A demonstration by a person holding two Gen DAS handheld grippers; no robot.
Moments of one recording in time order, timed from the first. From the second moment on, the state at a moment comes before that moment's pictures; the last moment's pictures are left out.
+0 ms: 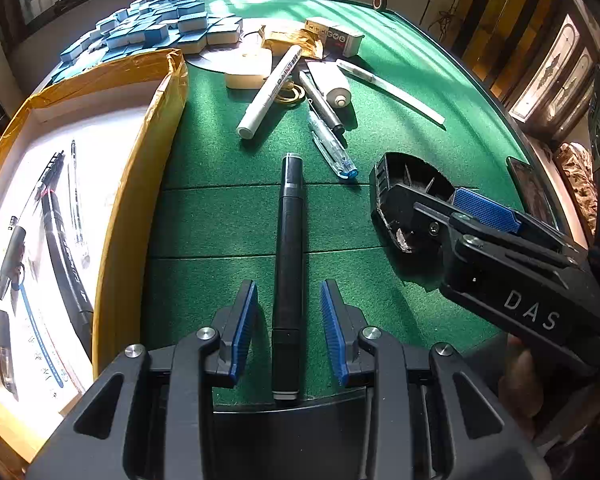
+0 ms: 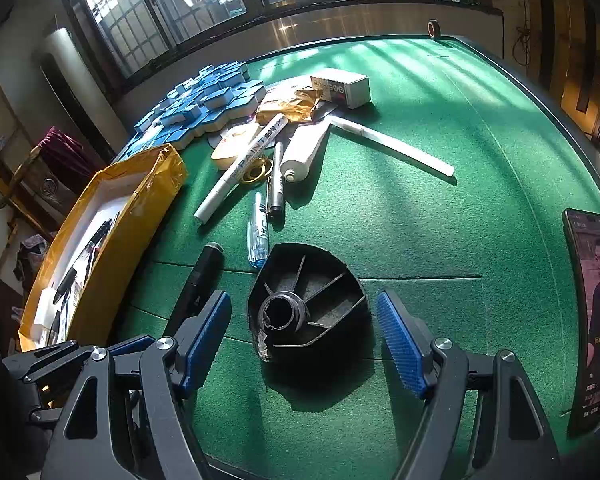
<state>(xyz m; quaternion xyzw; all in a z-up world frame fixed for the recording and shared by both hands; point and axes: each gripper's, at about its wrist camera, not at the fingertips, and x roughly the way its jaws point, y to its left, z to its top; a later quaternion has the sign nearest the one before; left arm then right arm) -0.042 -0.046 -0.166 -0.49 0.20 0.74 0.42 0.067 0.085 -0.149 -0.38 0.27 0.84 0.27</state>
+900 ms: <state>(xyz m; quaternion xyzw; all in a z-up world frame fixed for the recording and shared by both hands) -0.047 -0.039 -0.169 -0.46 0.21 0.76 0.42 0.056 0.083 -0.158 -0.40 0.27 0.83 0.28</state>
